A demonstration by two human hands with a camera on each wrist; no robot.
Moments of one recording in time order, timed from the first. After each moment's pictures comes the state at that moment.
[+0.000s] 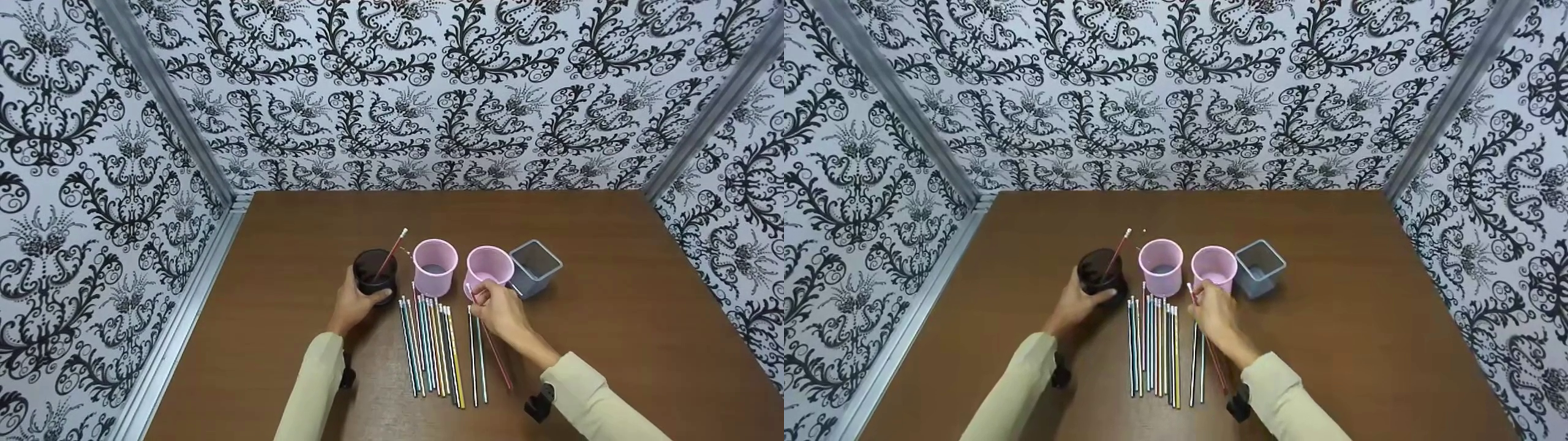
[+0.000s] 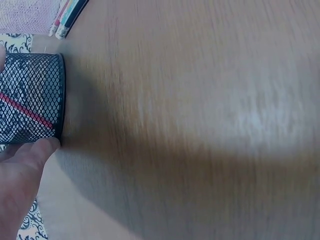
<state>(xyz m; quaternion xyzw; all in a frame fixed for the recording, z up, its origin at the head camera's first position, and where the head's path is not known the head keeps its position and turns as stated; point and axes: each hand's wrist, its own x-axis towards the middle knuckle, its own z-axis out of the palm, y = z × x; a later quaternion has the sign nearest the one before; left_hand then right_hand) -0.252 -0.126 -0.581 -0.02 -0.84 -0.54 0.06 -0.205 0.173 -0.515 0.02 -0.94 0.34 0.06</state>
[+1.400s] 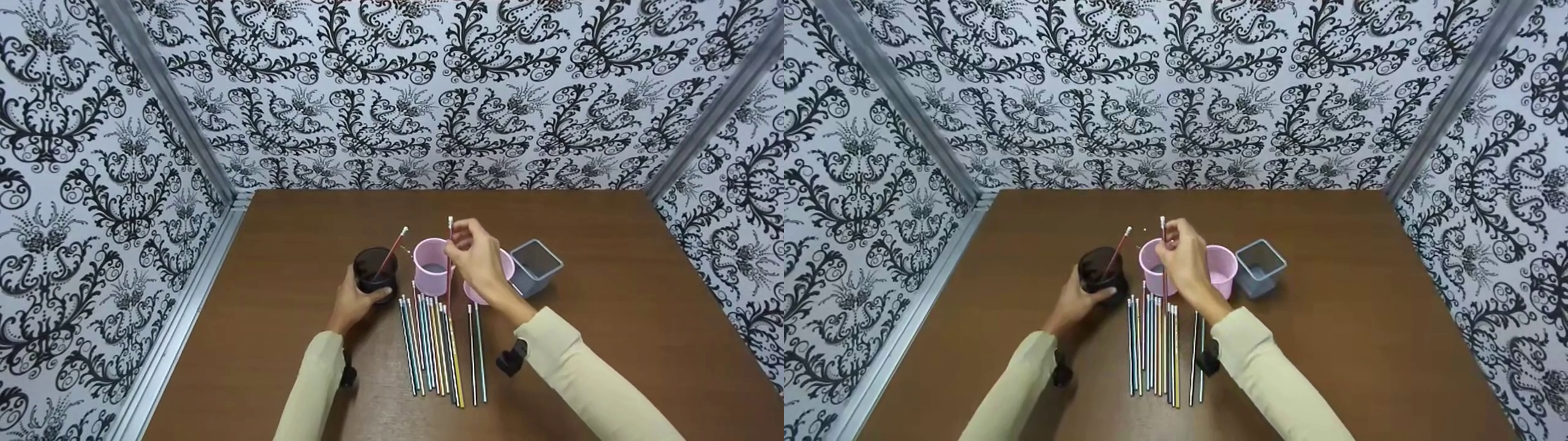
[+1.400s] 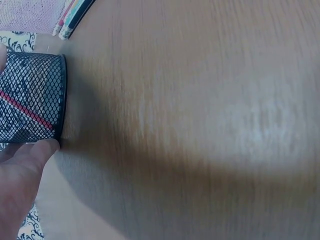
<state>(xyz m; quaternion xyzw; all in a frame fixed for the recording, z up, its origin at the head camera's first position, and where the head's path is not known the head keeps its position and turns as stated) -0.255 -0.124 -0.585 -0.01 -0.83 -0.55 0.06 -0.247 0.124 -0.439 0.05 -0.84 0.51 0.17</state>
